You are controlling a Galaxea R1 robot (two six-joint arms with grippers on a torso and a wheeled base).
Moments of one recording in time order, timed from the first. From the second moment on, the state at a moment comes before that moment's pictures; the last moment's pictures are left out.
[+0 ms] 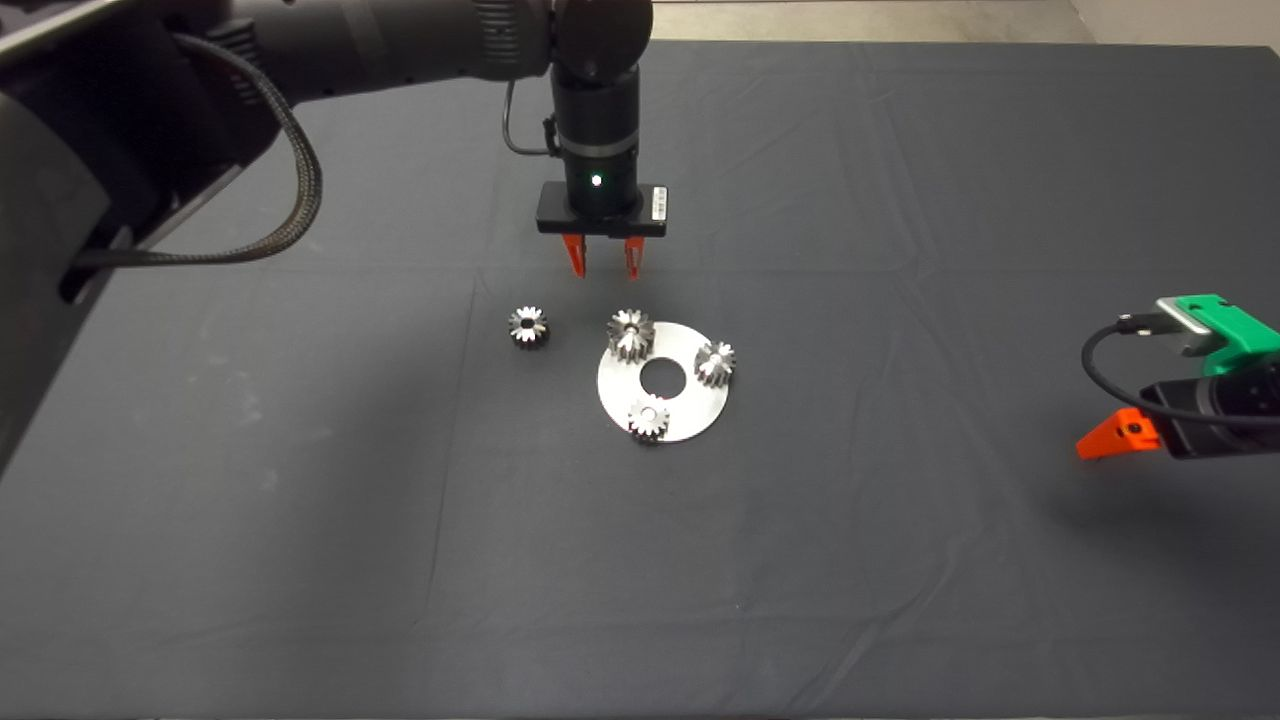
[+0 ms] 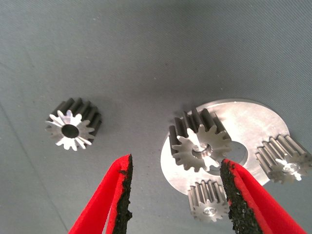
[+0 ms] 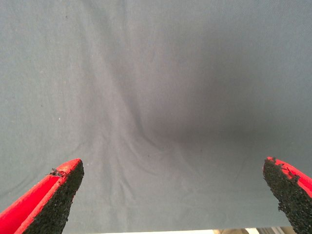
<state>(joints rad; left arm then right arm) -0.56 2.95 -1.74 0.07 1.50 -1.16 0.44 1.83 -0.66 -0.29 -1.53 1.19</state>
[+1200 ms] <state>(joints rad) -0.50 2.96 -1.71 0.10 1.41 -1.17 0.48 1.87 -0.68 -0.29 -1.53 1.19</state>
